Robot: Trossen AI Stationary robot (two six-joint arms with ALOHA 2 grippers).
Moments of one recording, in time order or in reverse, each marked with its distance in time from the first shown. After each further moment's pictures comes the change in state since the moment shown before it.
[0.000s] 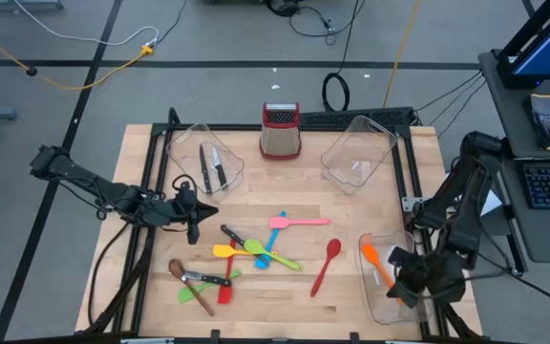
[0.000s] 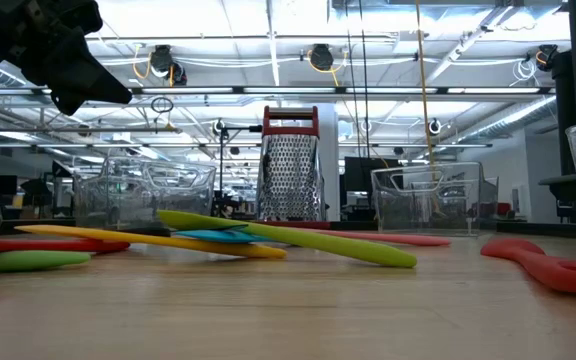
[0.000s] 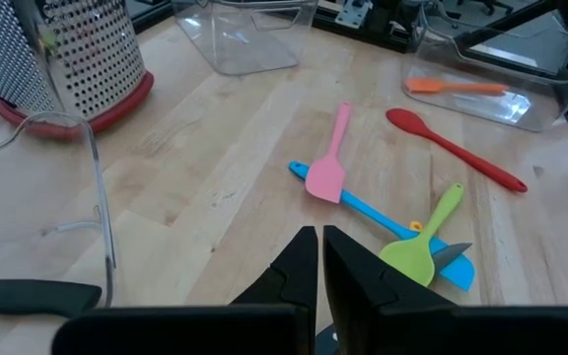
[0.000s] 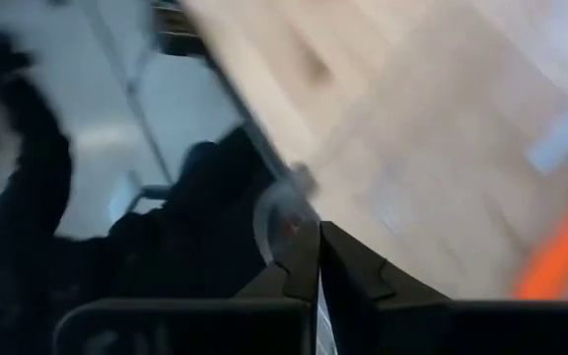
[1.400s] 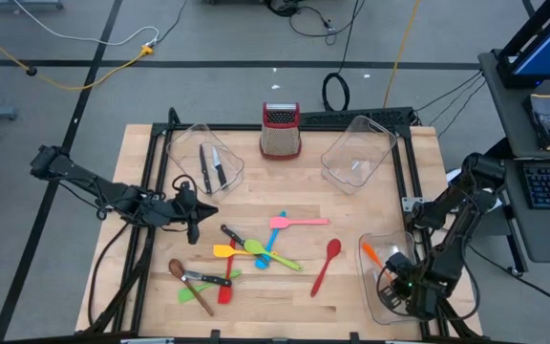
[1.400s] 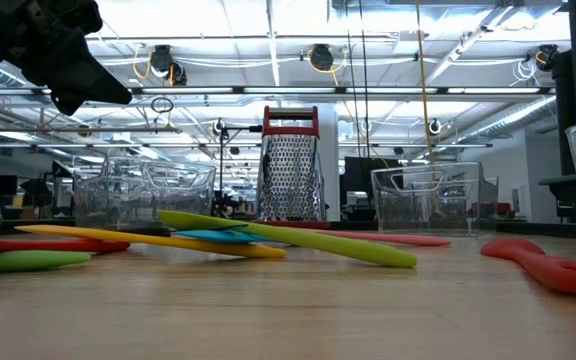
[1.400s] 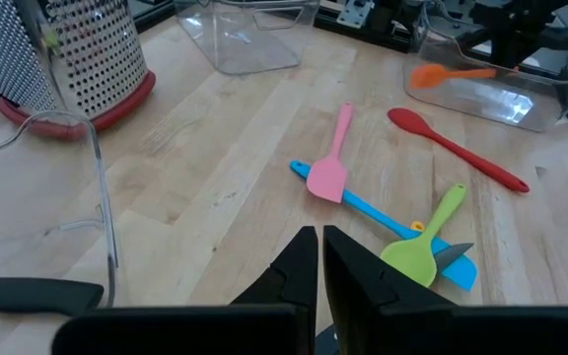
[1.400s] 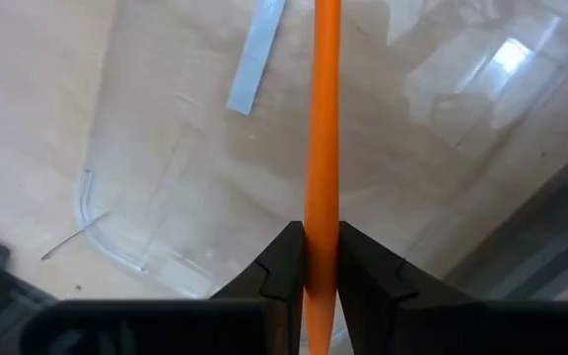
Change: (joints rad) left arm 0.000 0.000 0.000 -0.003 -0.005 -0.003; right arm 0.002 0.355 -0.001 -0.175 -0.329 0.387
